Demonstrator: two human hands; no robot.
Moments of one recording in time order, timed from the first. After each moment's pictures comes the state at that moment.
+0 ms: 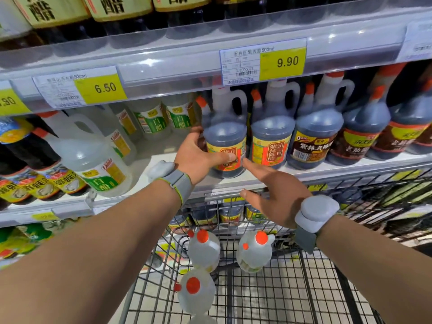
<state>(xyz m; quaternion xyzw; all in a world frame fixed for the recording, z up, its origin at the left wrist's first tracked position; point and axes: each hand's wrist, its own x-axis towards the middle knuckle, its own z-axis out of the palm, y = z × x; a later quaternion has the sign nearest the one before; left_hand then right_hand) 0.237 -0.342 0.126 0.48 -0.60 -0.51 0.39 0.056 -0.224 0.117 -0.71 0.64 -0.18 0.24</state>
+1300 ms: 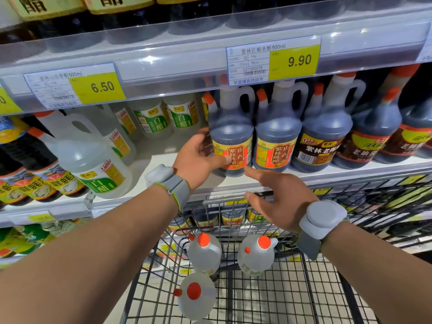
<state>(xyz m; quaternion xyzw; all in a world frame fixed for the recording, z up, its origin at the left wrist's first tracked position) 0.243 -0.346 0.120 0.47 -0.61 -0.52 0.38 0.060 -0.224 0.121 -0.68 0.67 -0.18 0.26</state>
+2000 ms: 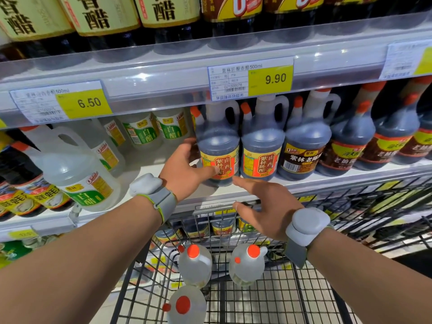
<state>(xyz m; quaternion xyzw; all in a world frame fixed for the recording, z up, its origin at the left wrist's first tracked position) 0.248 -0.345 0.130 0.48 -0.68 -0.44 0.34 0.058 -0.222 0.124 -0.69 0.65 -0.19 0.26</state>
